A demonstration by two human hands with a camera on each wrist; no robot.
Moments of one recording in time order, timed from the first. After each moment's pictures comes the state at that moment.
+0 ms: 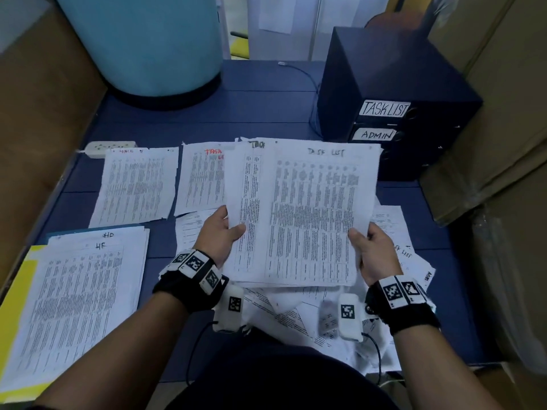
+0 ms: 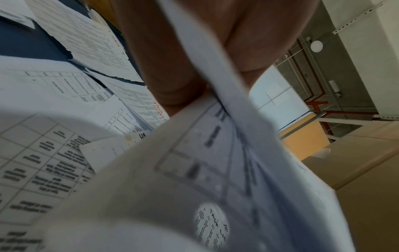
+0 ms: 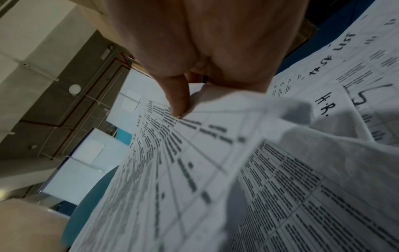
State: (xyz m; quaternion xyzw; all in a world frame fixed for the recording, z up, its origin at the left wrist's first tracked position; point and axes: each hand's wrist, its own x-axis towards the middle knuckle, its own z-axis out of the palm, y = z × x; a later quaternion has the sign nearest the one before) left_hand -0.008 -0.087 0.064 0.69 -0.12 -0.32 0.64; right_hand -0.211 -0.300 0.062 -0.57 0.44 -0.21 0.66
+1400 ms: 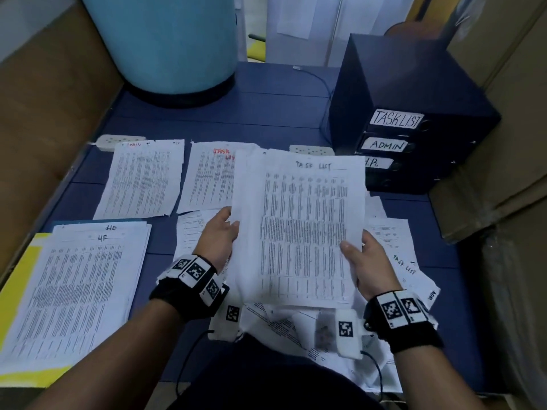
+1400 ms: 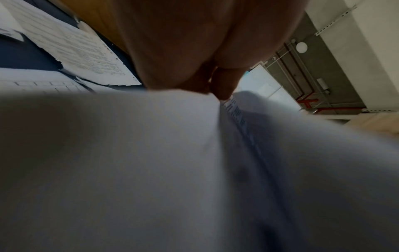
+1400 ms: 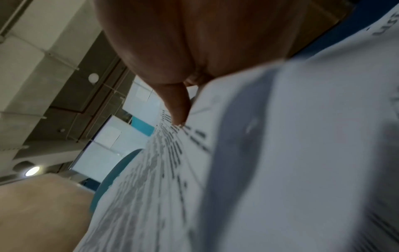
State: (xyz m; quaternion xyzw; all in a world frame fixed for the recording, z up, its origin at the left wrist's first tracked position) left_hand -0.029 -0.095 0.088 0.71 -0.09 -0.28 0.64; right_hand -0.207 -0.297 0.071 -0.64 0.40 -0.14 0.65
